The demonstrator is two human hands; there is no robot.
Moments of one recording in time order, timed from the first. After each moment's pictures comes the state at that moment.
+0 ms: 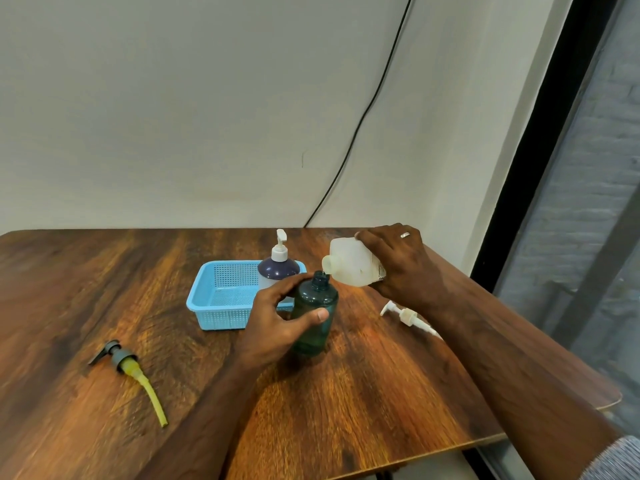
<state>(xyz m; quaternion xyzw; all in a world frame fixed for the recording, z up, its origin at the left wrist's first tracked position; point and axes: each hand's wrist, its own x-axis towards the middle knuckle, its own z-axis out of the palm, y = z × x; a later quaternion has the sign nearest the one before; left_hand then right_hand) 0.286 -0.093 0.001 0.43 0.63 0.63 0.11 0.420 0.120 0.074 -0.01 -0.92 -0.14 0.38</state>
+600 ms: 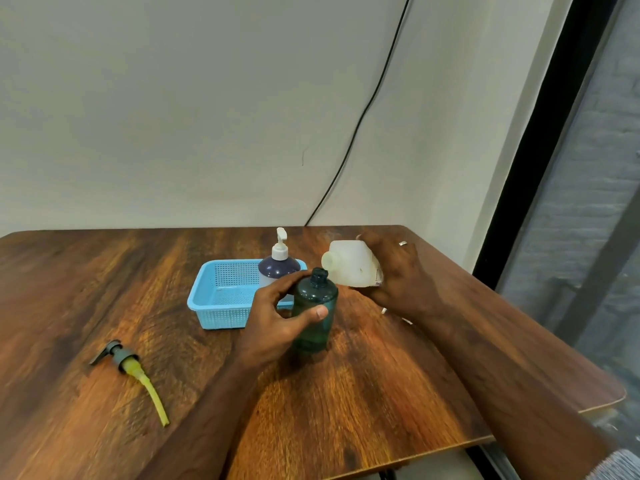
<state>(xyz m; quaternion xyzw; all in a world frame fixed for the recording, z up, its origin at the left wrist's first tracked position) 0.290 -0.094 0.006 0.43 0.63 0.64 0.10 0.420 0.106 0.053 -0.05 -0.91 0.00 0.40</state>
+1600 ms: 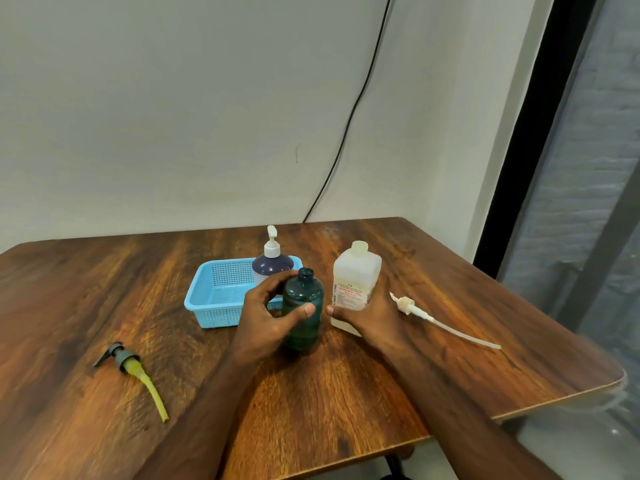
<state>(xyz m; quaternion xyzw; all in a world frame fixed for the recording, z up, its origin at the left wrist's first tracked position) 0.291 -0.094 -0.001 0.41 0.64 0.64 0.10 0.418 0.061 -0.014 -0.30 -0.75 0.48 0.34</state>
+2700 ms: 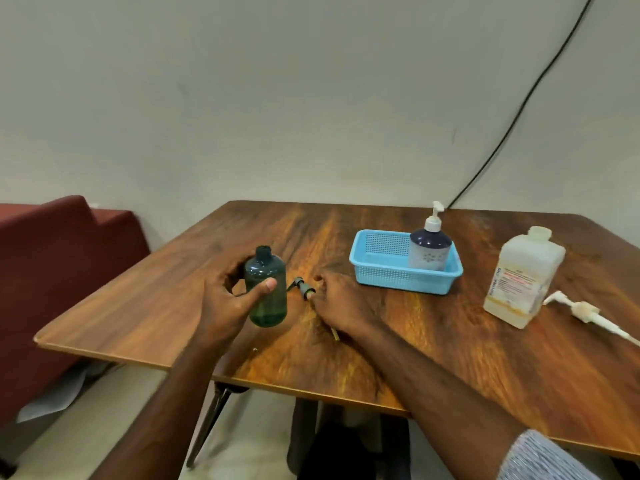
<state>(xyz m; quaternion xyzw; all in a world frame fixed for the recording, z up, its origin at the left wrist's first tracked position) 0.236 -0.365 0.006 0.30 0.68 0.66 -0.12 0.269 -0.163 -0.015 -0.06 -0.94 0.28 0.20</state>
